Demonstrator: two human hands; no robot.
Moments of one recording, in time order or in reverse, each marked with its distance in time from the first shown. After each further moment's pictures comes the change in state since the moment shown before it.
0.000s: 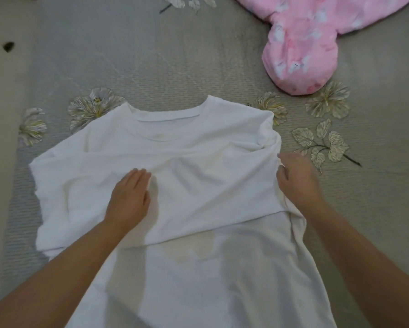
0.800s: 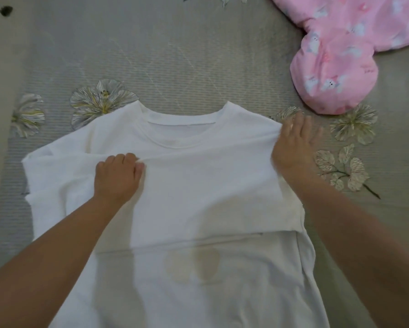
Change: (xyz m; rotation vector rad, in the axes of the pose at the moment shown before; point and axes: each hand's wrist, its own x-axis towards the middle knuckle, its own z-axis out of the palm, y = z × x) left_hand 0.068 -0.055 0.006 0.121 0.114 -0.207; right_hand 0.122 -0.029 0.048 -0.556 -0.137 0.148
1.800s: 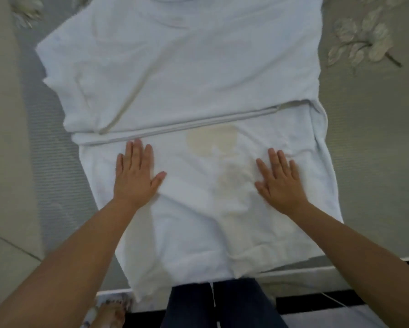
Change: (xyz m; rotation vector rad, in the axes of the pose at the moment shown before) left_hand -0.239 -0.021 0.032 -0.048 -0.396 0.047; right_hand -0.324 0.026 0.085 0.161 -0.368 -0.416
